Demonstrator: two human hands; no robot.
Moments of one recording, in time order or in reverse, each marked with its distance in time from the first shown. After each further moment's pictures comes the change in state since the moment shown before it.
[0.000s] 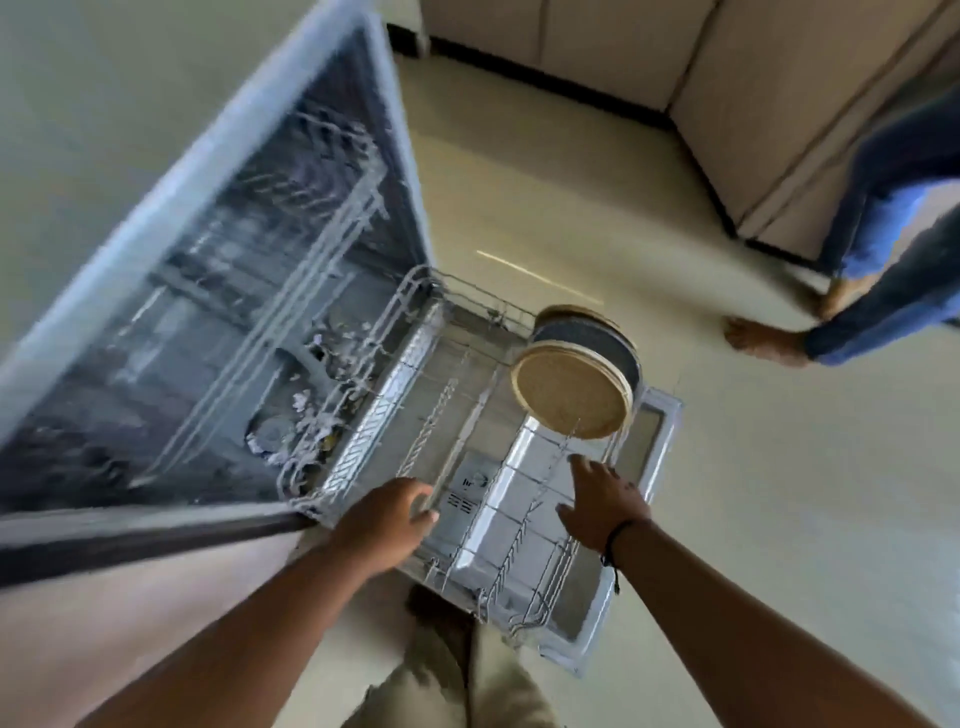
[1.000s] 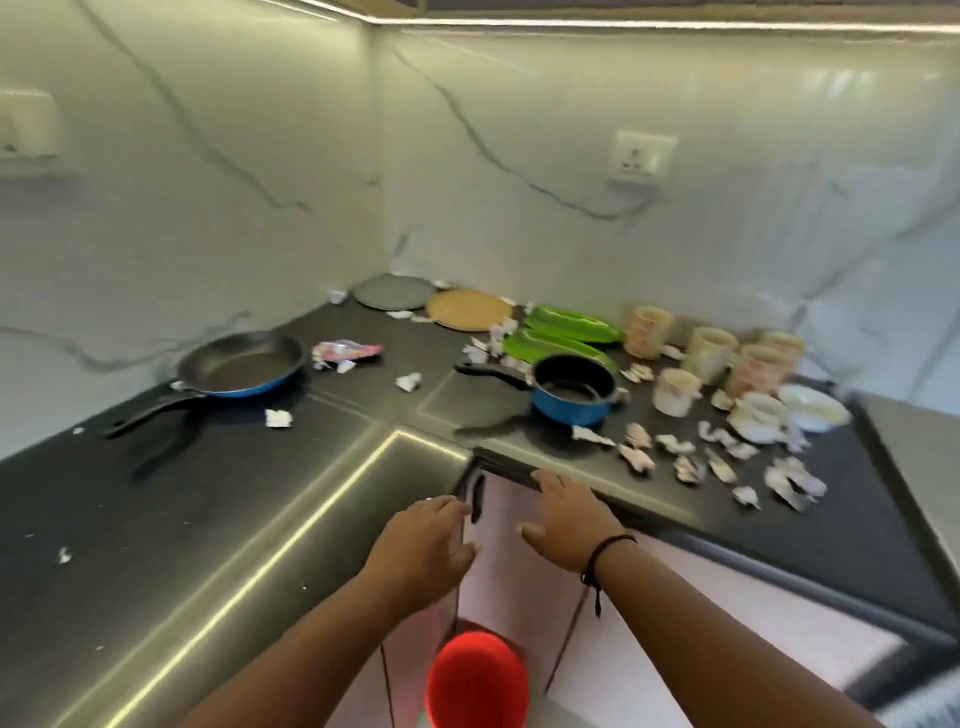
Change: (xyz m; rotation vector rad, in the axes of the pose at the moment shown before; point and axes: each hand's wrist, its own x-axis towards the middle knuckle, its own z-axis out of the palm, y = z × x) left_hand -0.721 -0.262 0.096 -0.250 1.177 -0.898; right_hand -0.560 -0.566 0.168 -0.603 0.045 -1.567
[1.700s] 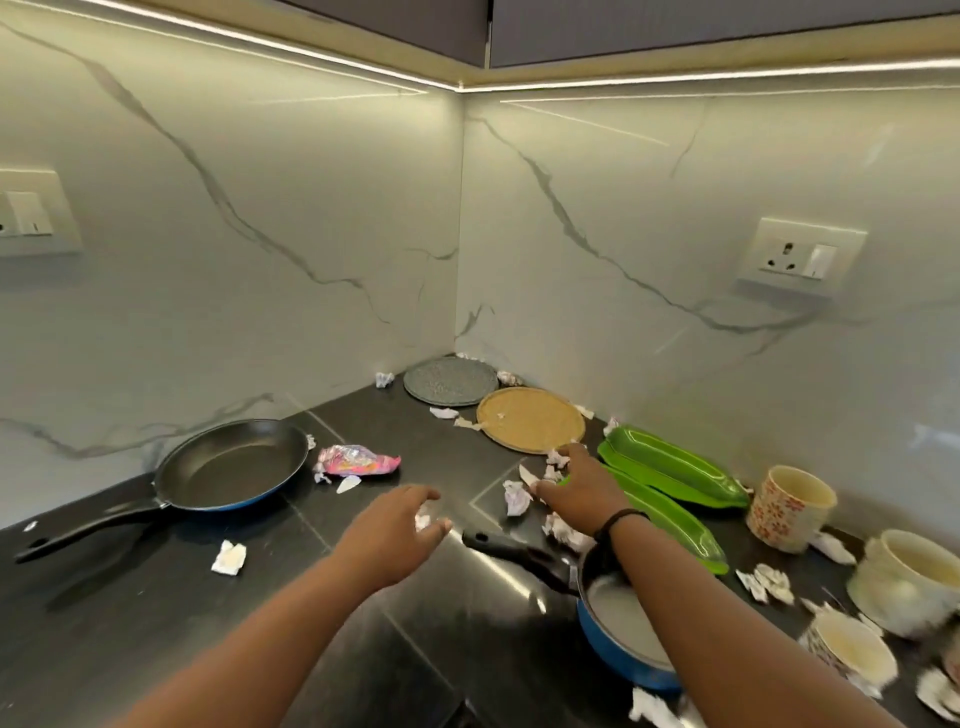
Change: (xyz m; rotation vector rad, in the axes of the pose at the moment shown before) left_hand 0.255 -0.093 -0.051 -0.139 0.161 -0.428; right_hand 0.335 0.016 -0.103 0.348 0.017 -0.139
